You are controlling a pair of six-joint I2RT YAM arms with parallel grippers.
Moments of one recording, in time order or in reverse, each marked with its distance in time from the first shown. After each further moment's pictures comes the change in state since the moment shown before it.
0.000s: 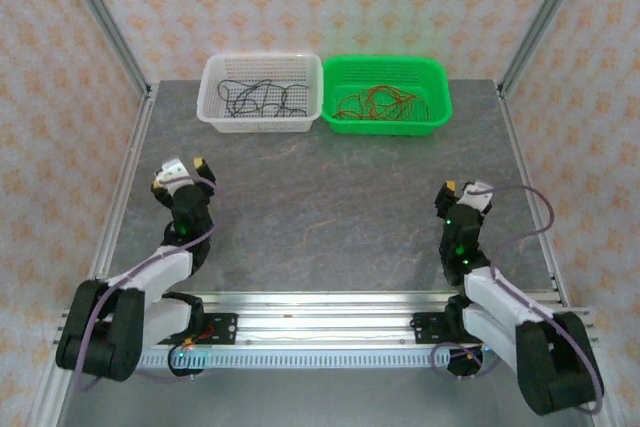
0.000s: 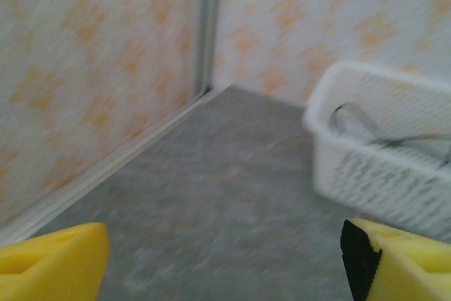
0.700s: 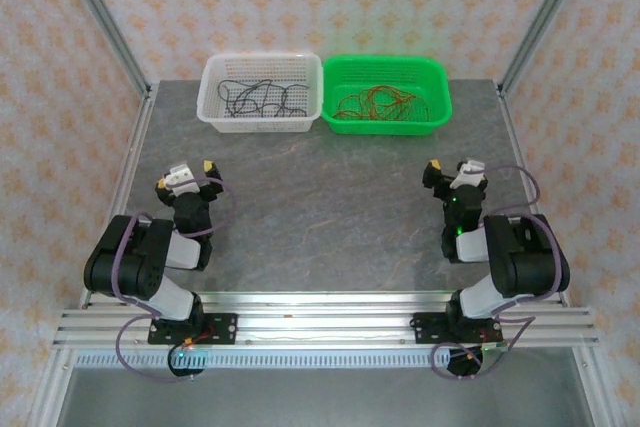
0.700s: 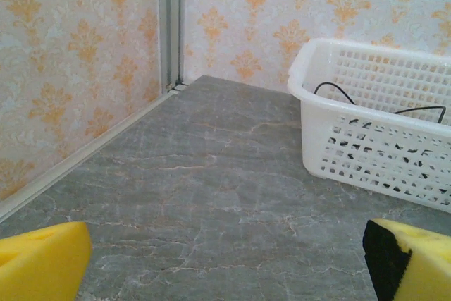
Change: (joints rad) left arm 0.094 0.397 -0.046 0.525 0.234 0.075; right arm -0.175 0.584 0.134 0.526 -0.390 -0.061
